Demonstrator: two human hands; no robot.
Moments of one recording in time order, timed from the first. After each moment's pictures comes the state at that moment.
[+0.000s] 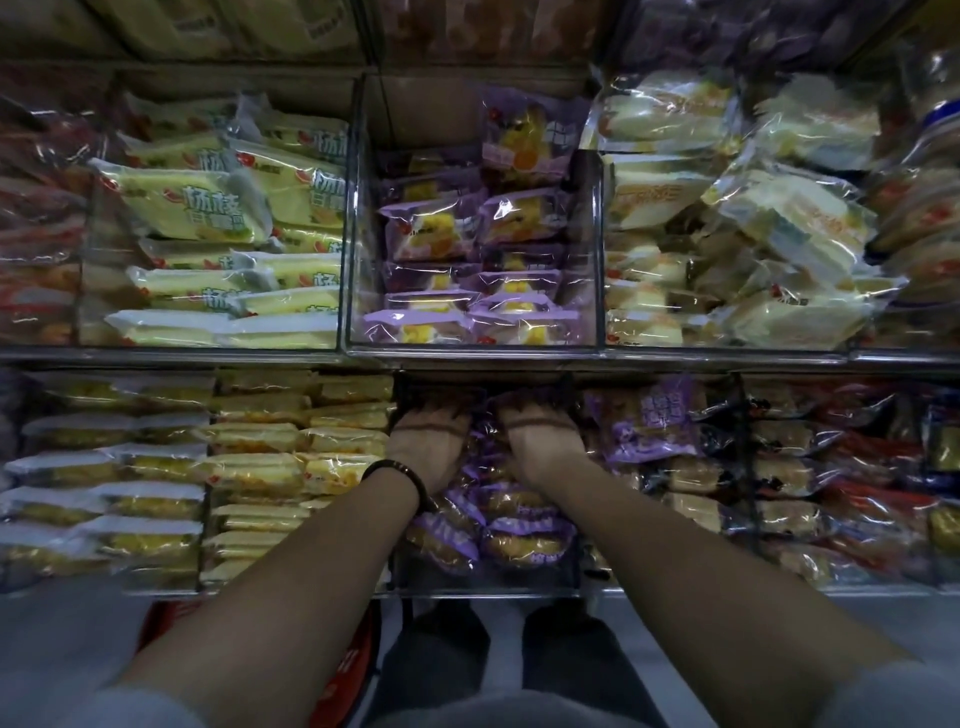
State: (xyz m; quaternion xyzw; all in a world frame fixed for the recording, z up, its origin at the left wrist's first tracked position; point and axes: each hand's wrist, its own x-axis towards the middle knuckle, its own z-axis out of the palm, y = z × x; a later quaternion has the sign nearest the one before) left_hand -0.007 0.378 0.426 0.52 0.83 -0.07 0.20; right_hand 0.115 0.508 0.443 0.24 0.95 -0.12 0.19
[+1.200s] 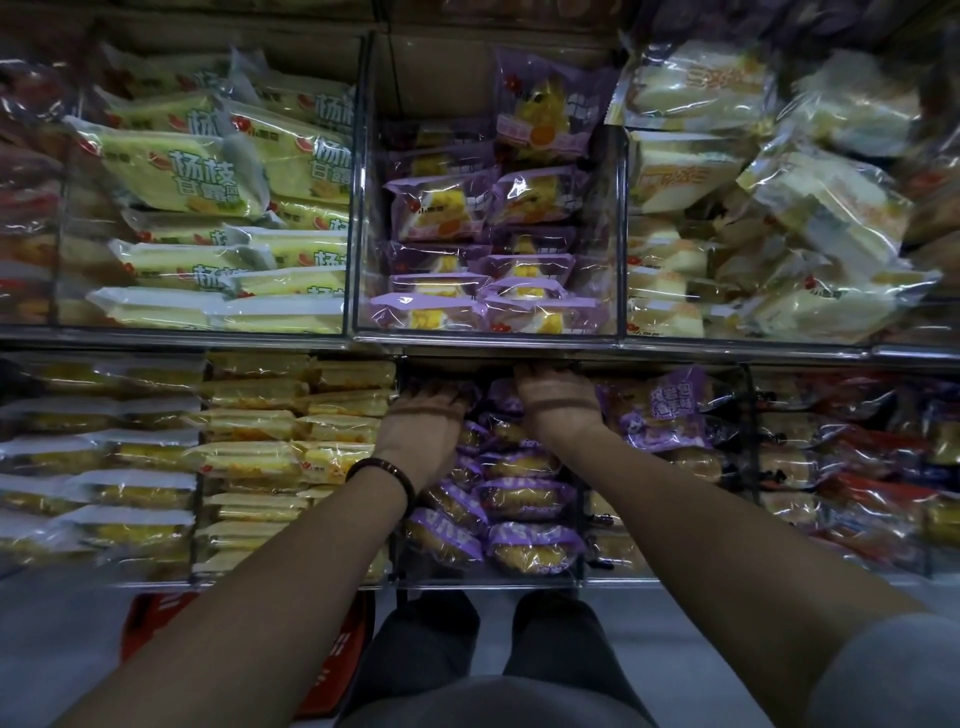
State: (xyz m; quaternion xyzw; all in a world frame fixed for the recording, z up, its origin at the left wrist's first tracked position) left_hand -0.010 0.372 0.442 0.50 0.84 -0.08 0.19; right_hand 0.091 0.523 0.473 0.26 0.95 -0.02 0.19
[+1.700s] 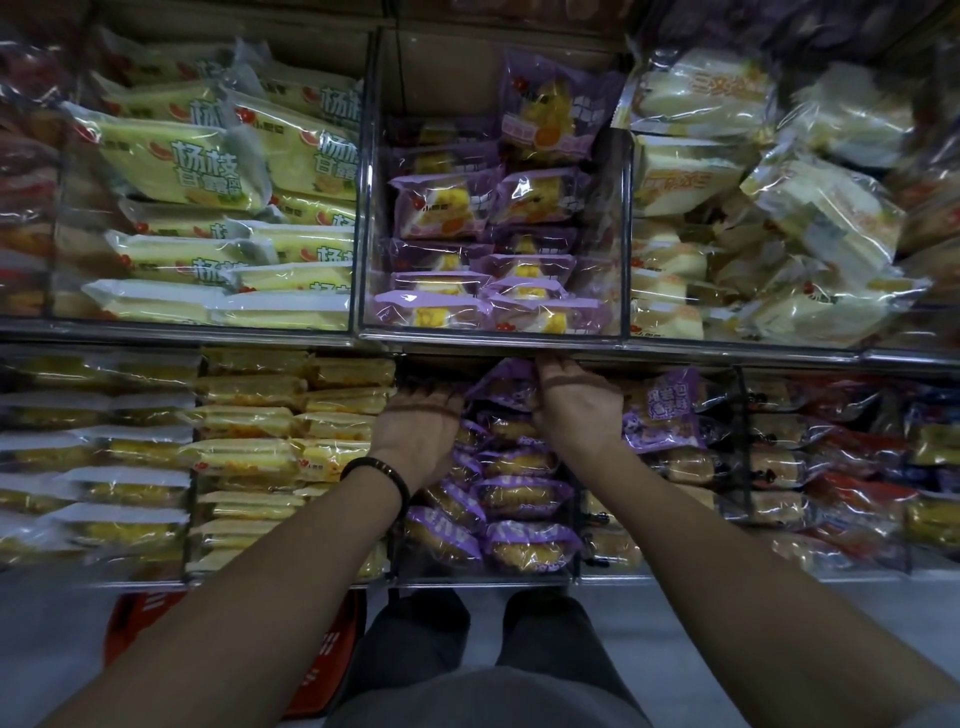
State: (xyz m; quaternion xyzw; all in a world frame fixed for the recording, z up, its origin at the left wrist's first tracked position) left_hand -0.011 0.368 0.451 0.52 0.82 -0.13 0.17; right_hand 0.112 0.522 0.486 0.34 0.93 -0.03 0.12
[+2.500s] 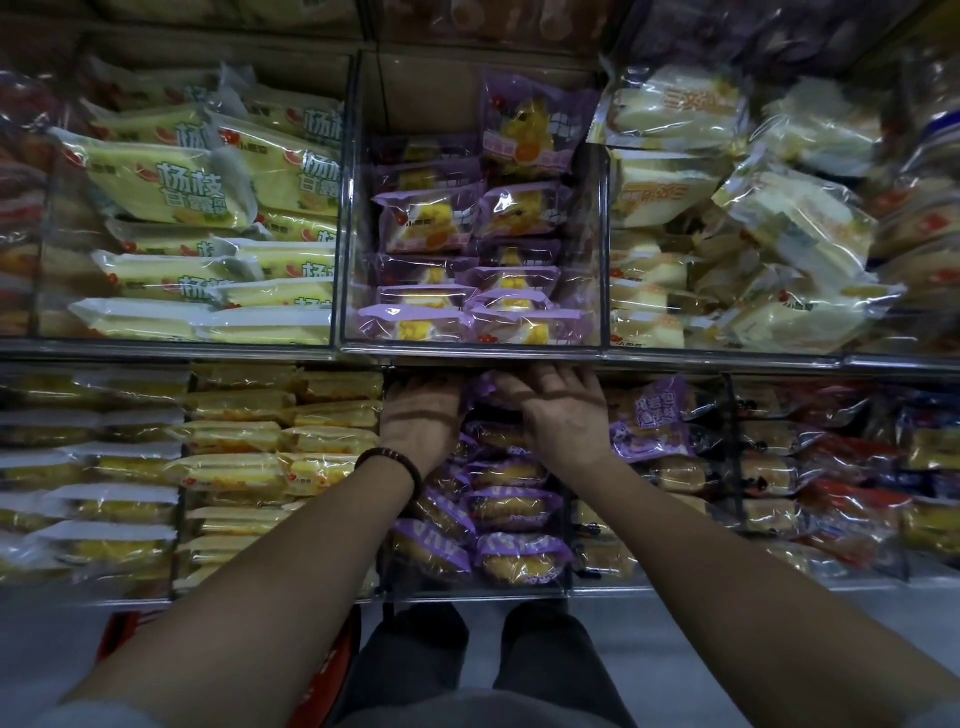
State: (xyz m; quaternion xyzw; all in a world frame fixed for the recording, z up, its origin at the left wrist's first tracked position) left_hand -0.011 0.401 0.458 0.43 0.89 0.00 0.15; right_hand 0.126 0.526 0.477 0.23 0.97 -0.02 0.03
